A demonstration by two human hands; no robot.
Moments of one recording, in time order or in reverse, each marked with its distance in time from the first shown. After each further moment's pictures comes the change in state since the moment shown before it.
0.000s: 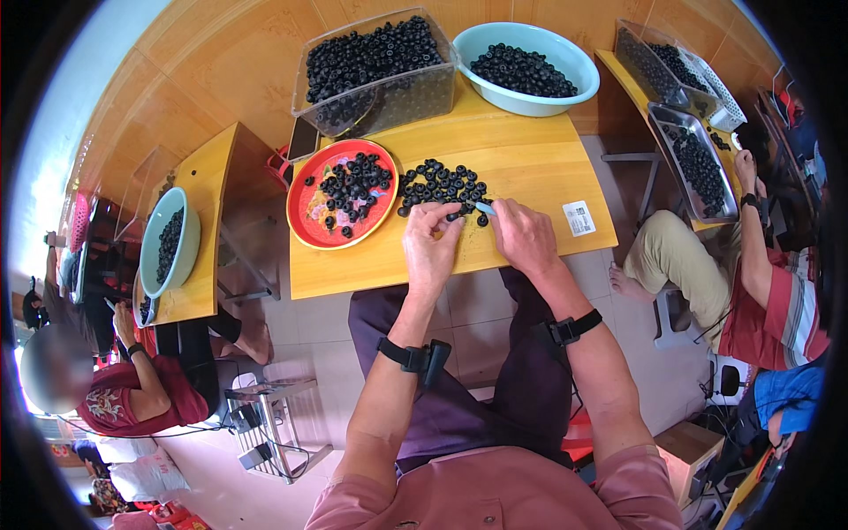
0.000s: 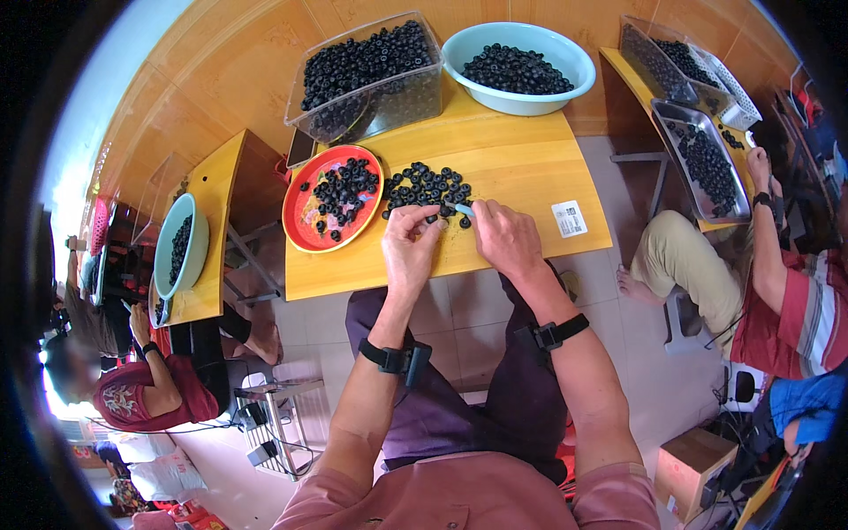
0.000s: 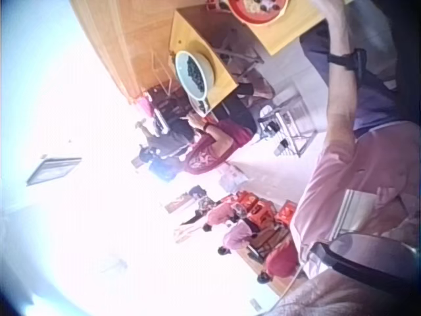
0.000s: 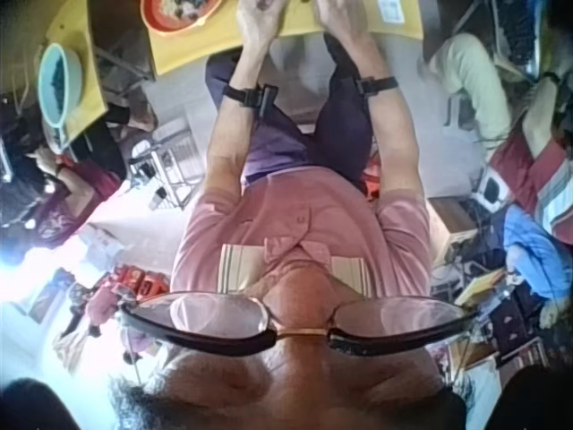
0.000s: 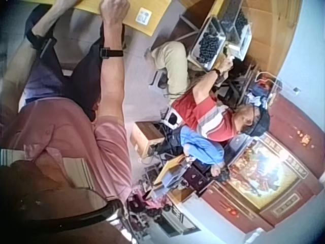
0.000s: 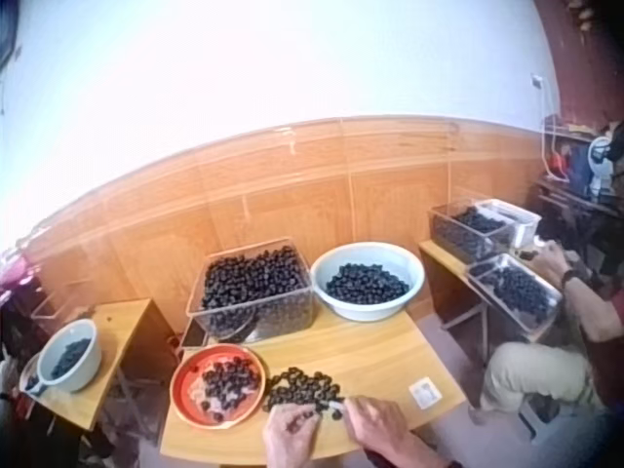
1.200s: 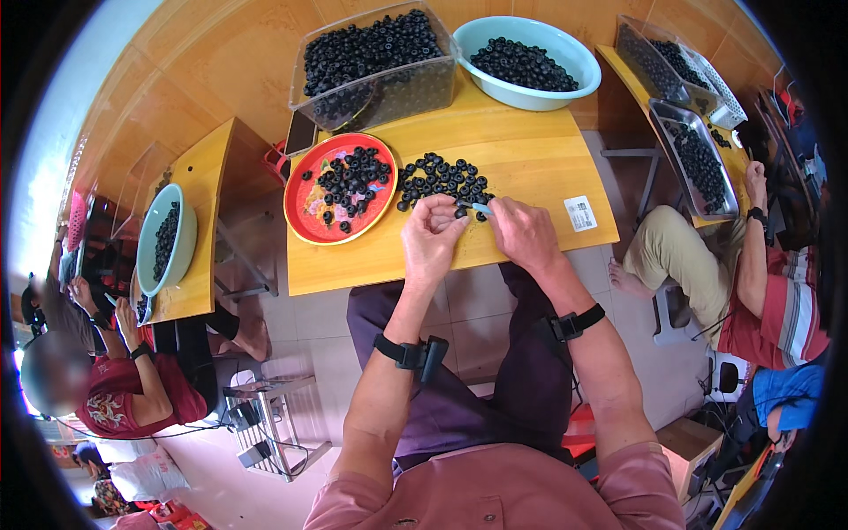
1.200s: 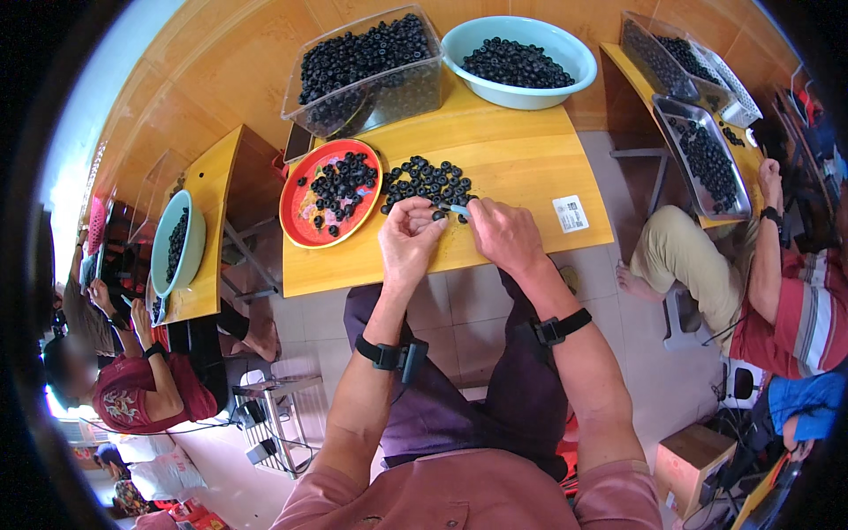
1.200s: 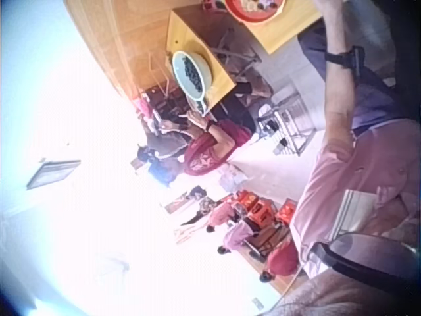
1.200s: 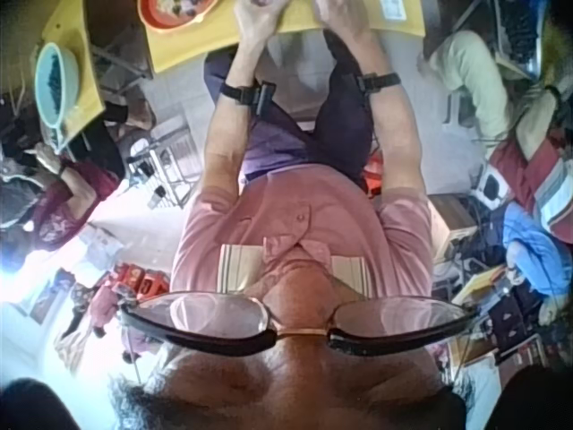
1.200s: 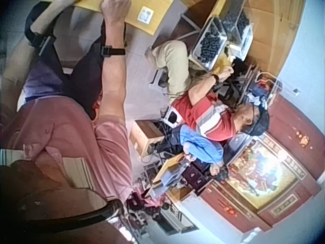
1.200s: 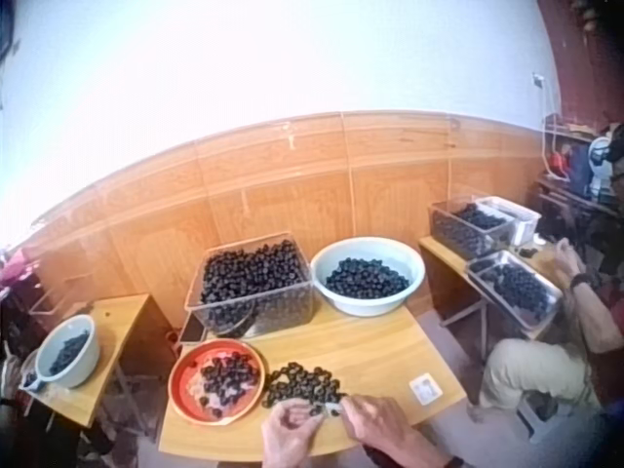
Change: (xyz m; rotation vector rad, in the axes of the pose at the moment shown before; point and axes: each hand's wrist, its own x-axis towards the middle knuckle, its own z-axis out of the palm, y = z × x) left_hand 0.000 -0.003 -0.001 -0.415 -0.084 -0.232; right_hand 0.002 -0.003 -0.002 0.050 0.032 -0.081
